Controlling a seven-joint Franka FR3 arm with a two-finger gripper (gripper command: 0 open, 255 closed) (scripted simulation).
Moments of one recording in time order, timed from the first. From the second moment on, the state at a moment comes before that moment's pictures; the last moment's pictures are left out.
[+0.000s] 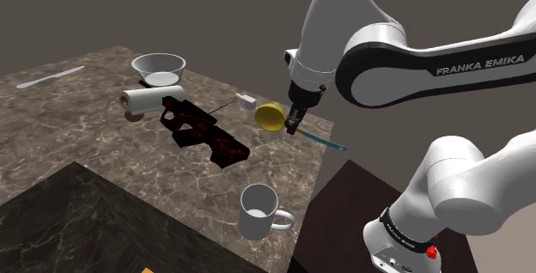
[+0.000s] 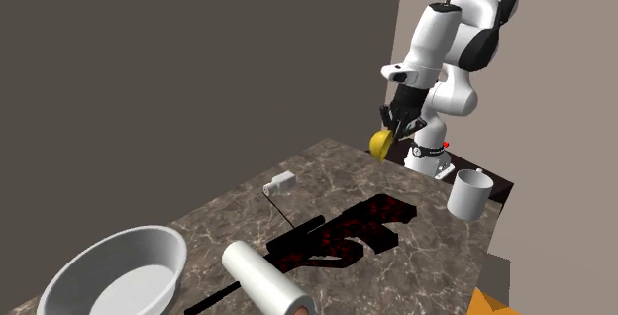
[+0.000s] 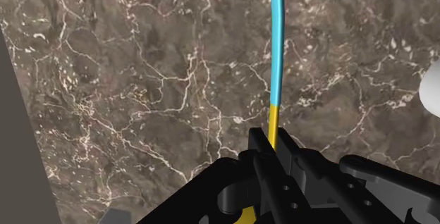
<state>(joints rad) 0.22 -0.59 0.20 -2.57 -0.06 2.06 0.09</state>
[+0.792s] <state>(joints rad) 0.22 -0.52 0.22 -2.69 -0.07 2.25 0.13</state>
